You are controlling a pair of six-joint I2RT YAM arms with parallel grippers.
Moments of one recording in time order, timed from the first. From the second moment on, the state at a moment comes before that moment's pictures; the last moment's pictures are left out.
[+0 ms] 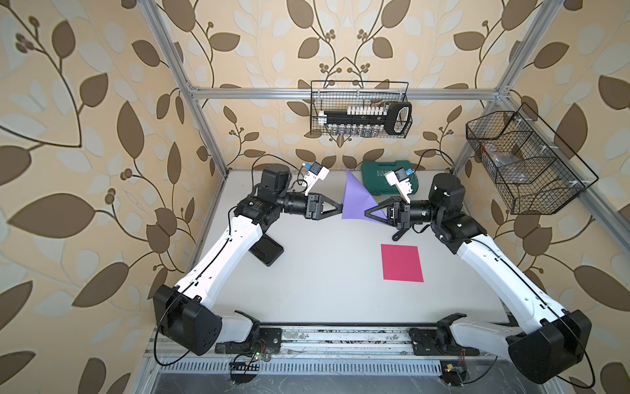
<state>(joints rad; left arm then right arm) -0.38 1.34 1.34 -0.41 1.14 -0.46 0.33 1.21 1.12 -0.07 -1.15 0.53</state>
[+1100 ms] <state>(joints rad) -0.41 1.34 1.35 -0.43 1.15 -0.39 0.35 1.21 1.09 0.00 -1.09 0.58</state>
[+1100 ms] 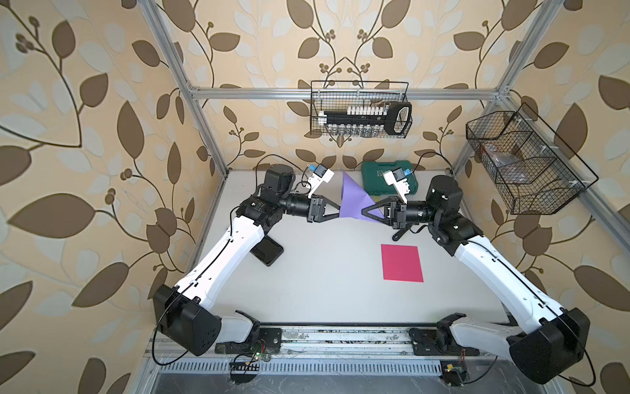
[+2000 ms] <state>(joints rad) -0.41 1.34 1.35 -0.44 1.15 -0.39 0.35 1.20 1.09 0.02 -1.08 0.60</state>
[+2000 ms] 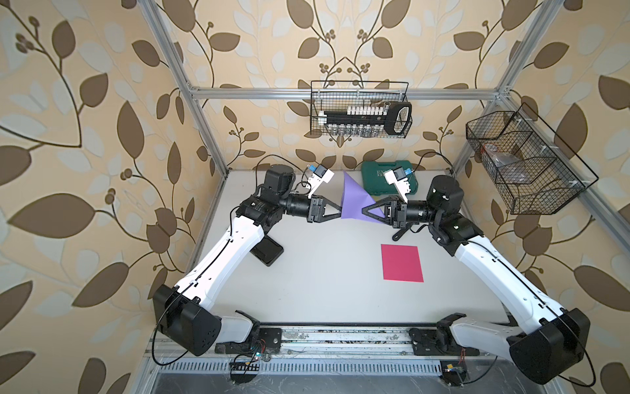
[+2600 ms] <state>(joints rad) -0.33 1.31 1.35 -0.49 1.16 -0.37 0.35 1.20 1.09 0.00 -1.06 0.59</state>
